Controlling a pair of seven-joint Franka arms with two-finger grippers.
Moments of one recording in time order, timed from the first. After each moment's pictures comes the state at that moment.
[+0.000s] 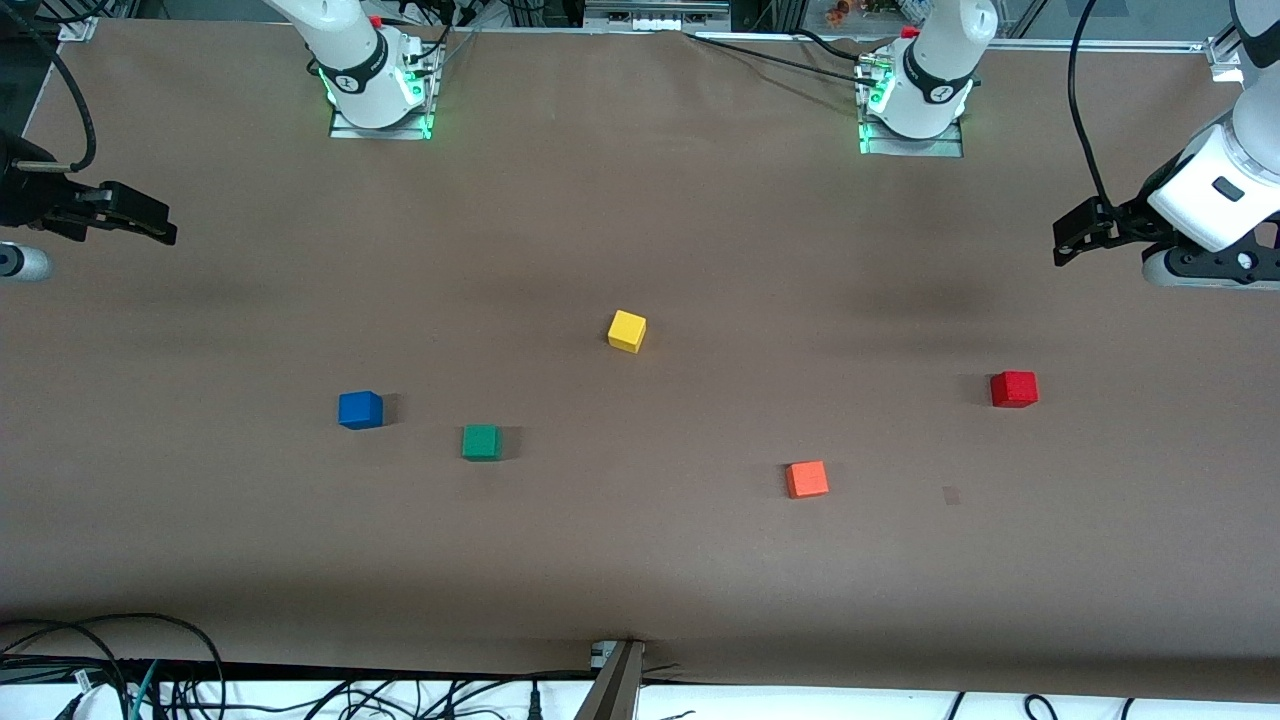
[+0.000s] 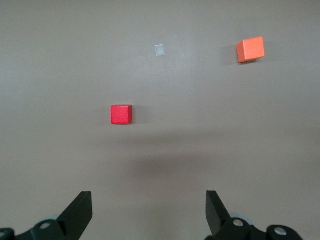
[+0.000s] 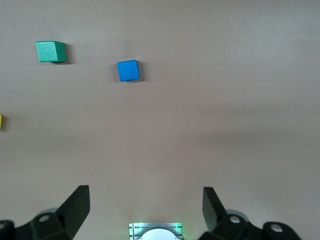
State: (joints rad) left arm -0.04 0.00 -0.01 -1.66 0.02 1.60 -0.01; right arm 0.13 0.11 -0.13 -1.43 0.00 1.40 0.02
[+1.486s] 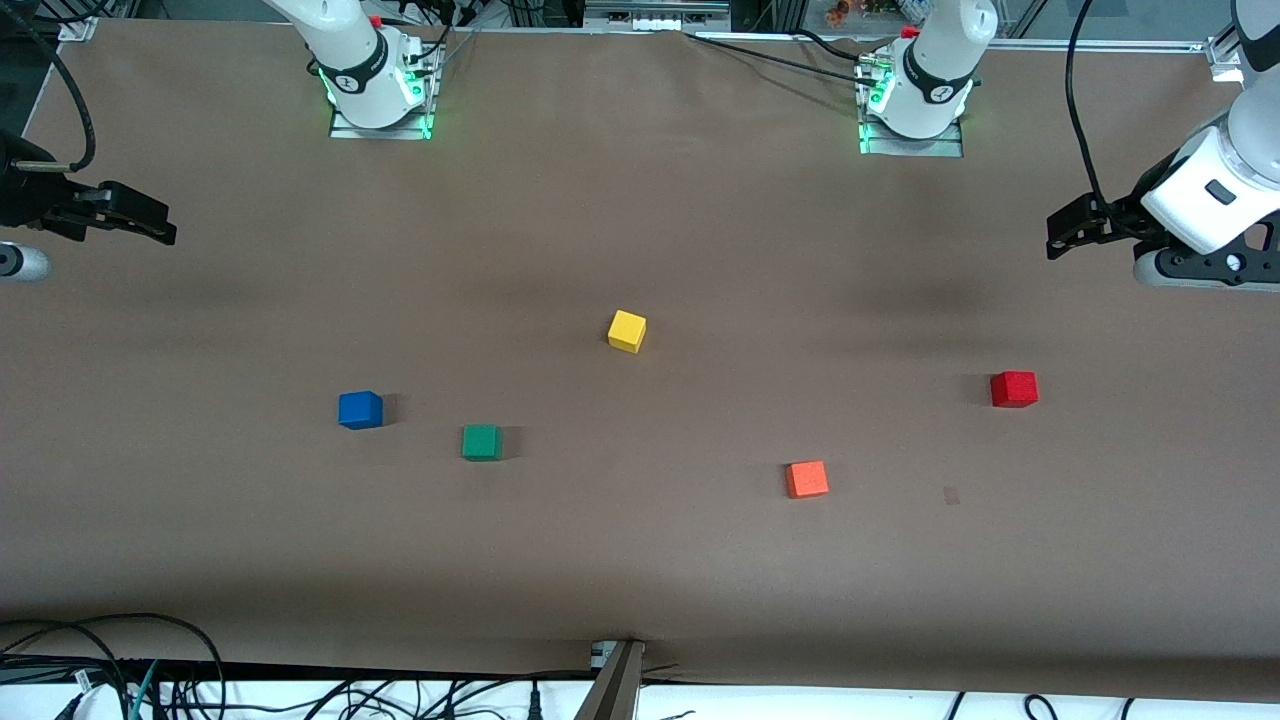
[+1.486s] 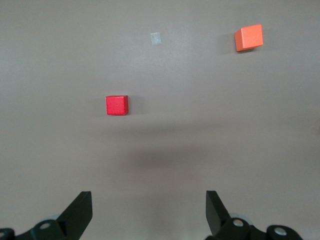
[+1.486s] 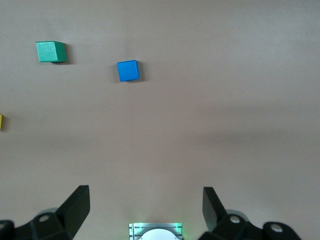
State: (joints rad) left arm -0.04 0.02 -0.02 -1.63 0.02 1.55 -0.01; right arm 0.13 0.11 -0.13 -1.42 0.00 1.40 0.02
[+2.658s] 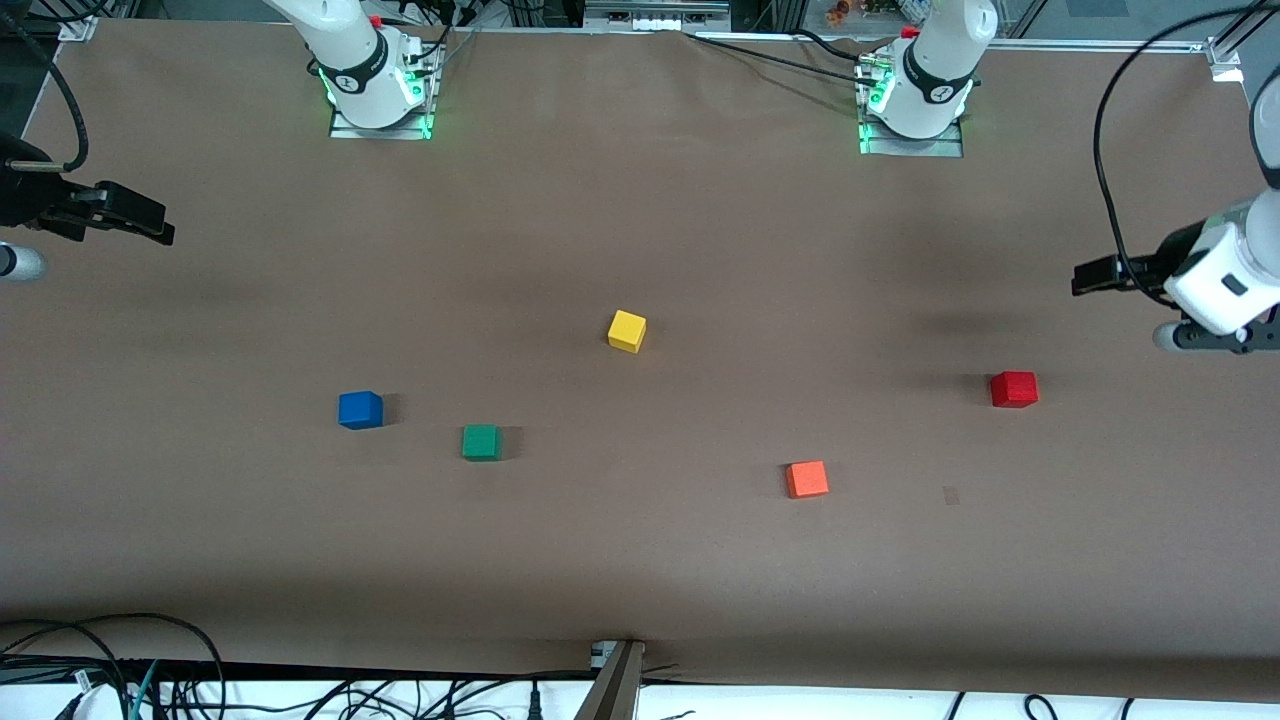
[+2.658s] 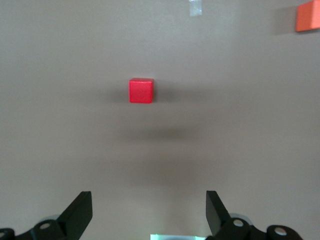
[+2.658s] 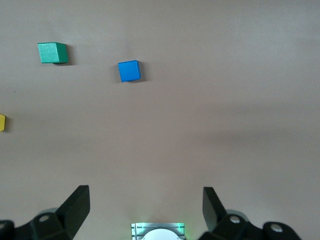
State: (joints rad) left arm 0.09 0.19 0.00 -1.63 0.04 1.59 0.07; right arm 0.13 0.11 -0.14 -1.42 0.01 1.40 0.02
